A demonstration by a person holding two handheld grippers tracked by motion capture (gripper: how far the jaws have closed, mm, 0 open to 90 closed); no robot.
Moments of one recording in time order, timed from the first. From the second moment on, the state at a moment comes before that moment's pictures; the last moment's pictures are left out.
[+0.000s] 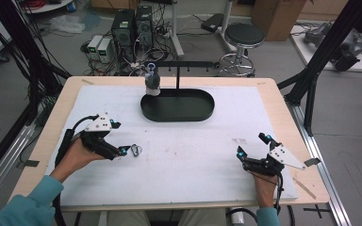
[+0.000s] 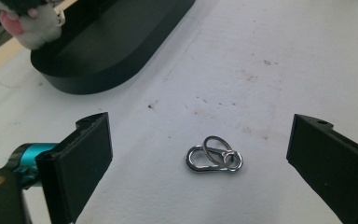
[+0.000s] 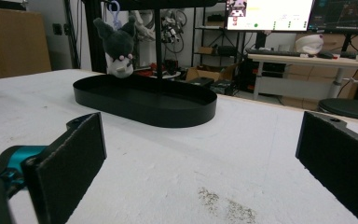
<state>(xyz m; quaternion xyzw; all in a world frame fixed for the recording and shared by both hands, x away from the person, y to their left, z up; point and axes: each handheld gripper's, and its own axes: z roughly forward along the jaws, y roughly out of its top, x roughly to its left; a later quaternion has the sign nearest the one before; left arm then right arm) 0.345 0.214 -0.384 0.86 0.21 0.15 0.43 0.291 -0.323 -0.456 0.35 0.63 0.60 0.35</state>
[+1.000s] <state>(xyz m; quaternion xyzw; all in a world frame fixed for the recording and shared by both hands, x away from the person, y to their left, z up) 0.358 0.187 -0.414 0.90 0.25 0.06 0.35 0.291 -0.323 -0.456 0.35 0.63 0.60 0.35</state>
